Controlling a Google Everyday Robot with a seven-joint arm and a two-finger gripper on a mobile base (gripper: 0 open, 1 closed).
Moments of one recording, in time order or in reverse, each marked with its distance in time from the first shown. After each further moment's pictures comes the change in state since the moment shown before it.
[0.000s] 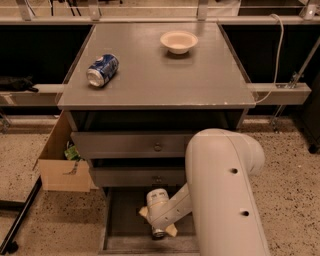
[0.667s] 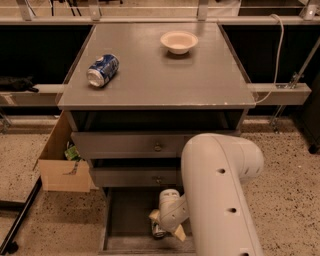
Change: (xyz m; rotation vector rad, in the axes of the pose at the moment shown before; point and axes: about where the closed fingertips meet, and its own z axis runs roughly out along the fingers) arm 0.014 0.042 0.032 -0.058 -0.060 0.059
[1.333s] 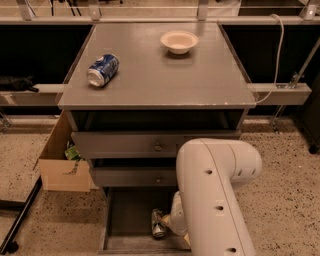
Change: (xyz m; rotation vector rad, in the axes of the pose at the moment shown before) arm 0.016 0.056 0.036 -0.082 -0.079 0.095
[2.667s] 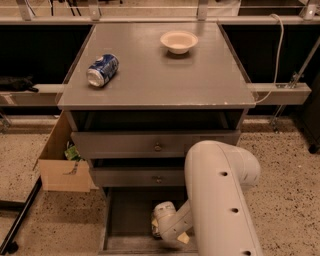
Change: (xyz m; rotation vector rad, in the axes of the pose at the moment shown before) arm -0.018 -0.029 -0.006 0.038 0.214 -0.190
